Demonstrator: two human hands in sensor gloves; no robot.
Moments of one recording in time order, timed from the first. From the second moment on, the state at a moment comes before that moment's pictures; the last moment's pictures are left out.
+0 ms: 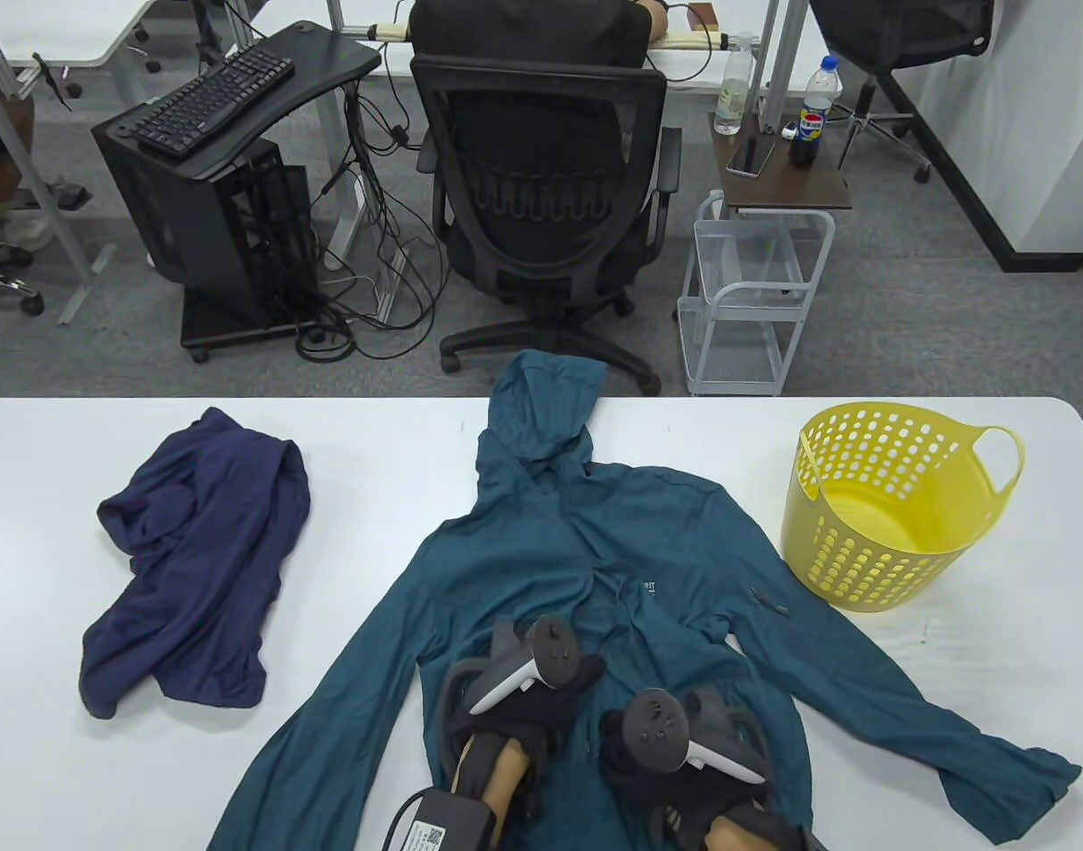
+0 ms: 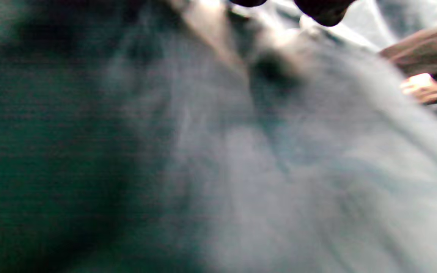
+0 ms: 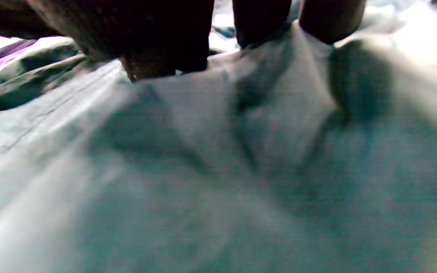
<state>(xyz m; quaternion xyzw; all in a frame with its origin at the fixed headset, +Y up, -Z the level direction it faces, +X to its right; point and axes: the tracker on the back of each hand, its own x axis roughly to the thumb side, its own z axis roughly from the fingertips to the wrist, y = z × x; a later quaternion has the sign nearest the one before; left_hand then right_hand) -0.056 -0.769 -0.332 -0.22 -0.11 0.11 0.96 0.115 -0.775 -0.279 0.16 0.18 0.96 0.13</state>
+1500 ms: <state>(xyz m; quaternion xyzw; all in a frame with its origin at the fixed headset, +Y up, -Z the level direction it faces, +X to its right) -0.086 -0.798 -0.348 -0.25 -0.03 0.07 0.96 0.068 -0.764 -0.243 0.30 0.18 0.93 0.10</state>
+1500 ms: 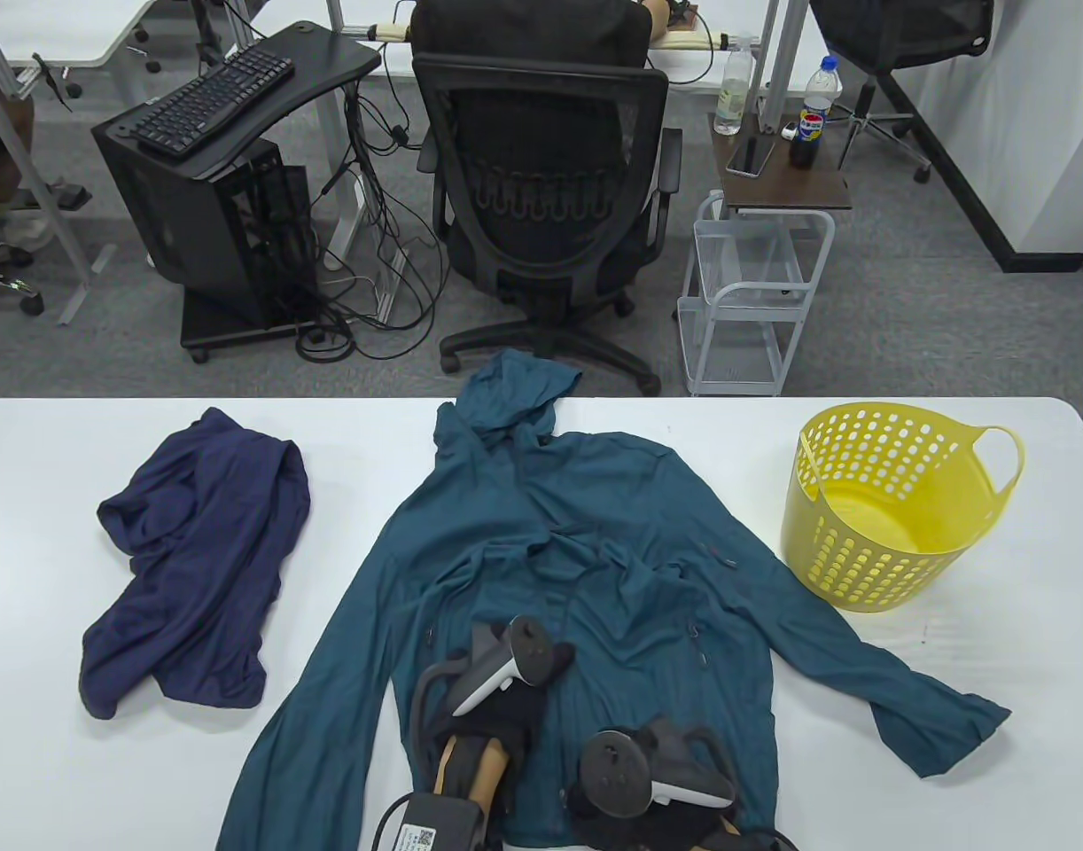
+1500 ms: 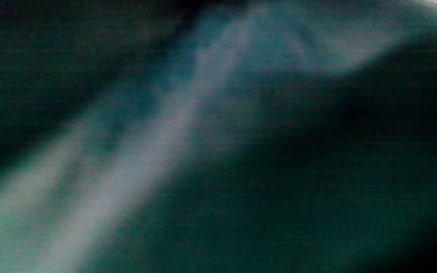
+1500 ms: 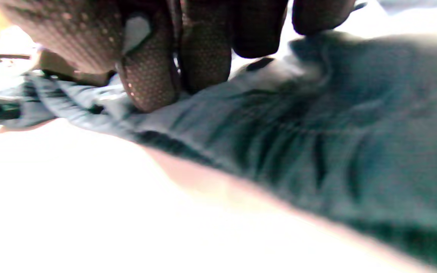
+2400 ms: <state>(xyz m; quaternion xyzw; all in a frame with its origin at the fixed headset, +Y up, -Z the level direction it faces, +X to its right) -0.071 -0.774 -0.321 -0.33 -0.08 0.08 0.94 0.164 -0.749 -0.289 0.11 0.06 0.95 0.27</state>
